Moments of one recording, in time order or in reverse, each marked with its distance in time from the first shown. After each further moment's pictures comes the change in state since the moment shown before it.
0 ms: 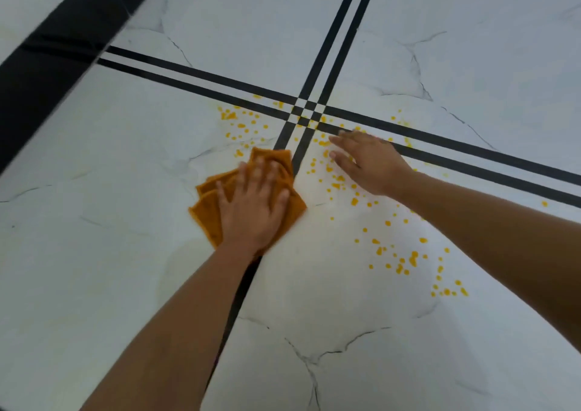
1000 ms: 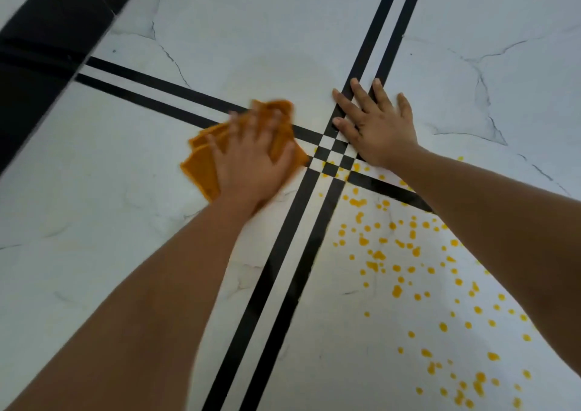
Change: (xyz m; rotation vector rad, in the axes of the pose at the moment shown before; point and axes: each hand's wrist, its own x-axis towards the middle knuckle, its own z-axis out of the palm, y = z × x) left_hand 0.181 -0.015 -0.021 0.036 0.042 -0.058; right_hand 0.169 0.037 0.005 -0.176 0.051 0.088
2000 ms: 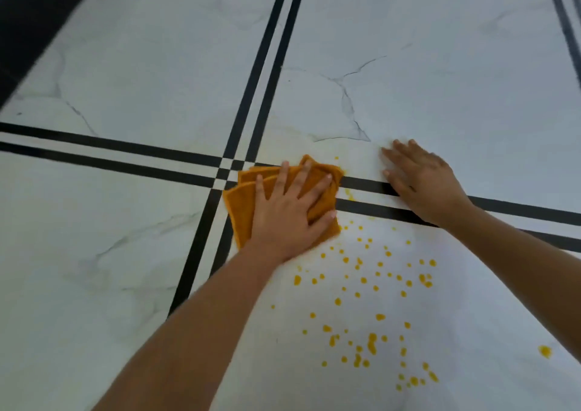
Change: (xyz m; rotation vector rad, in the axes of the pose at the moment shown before) left_hand -0.082 0.159 0.023 0.072 -0.095 0.557; right_hand -0.181 0.155 -0.017 0.182 0.115 0.235
